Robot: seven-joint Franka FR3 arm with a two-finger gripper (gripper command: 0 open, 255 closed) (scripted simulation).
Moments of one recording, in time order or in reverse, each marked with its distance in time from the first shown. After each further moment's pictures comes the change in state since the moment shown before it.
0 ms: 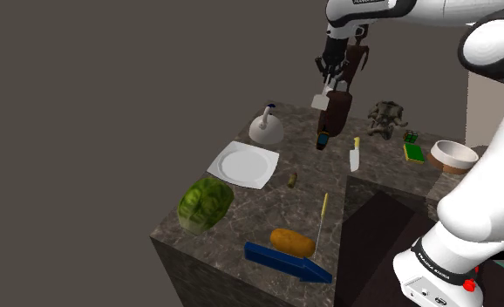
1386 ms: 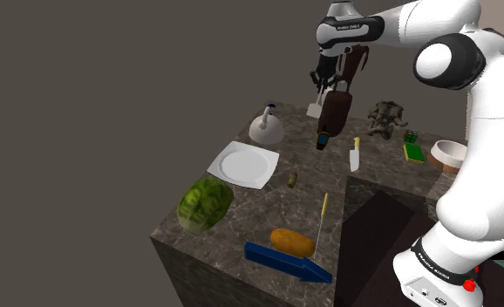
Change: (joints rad) arm -0.028 0.277 -0.021 0.205 -0.014 0.073 -0.050
